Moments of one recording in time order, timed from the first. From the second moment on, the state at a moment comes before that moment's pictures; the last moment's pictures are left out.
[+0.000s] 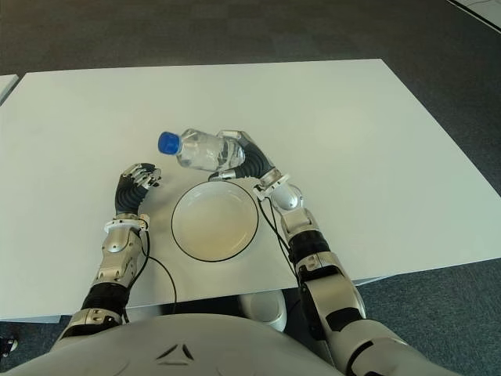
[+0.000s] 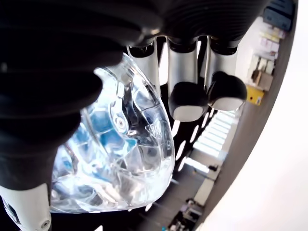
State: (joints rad) left arm -0.02 0.02 0.14 0.51 -0.06 -0.43 0.04; right arm -0.40 -0.16 0.20 0.62 -0.19 -0.78 0.26
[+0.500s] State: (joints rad) left arm -0.02 0.02 0.14 0.51 -0.06 -0.43 0.04; right arm -0.37 -0.21 0.31 0.60 -0.21 -0.77 0.44
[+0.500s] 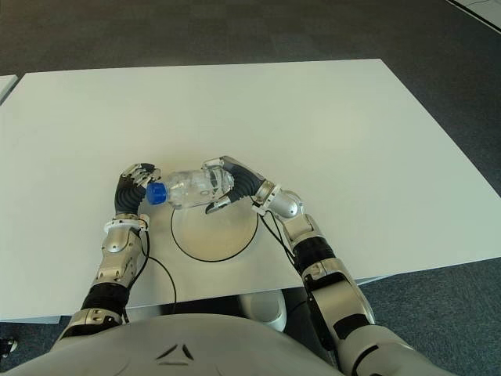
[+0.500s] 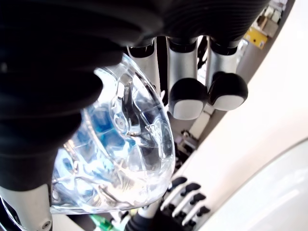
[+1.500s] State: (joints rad) left arm -0.02 0.02 0.14 0.51 -0.05 -0.43 0.04; right arm -0.29 -0.45 0.39 0.05 -0.50 -0.33 0.62
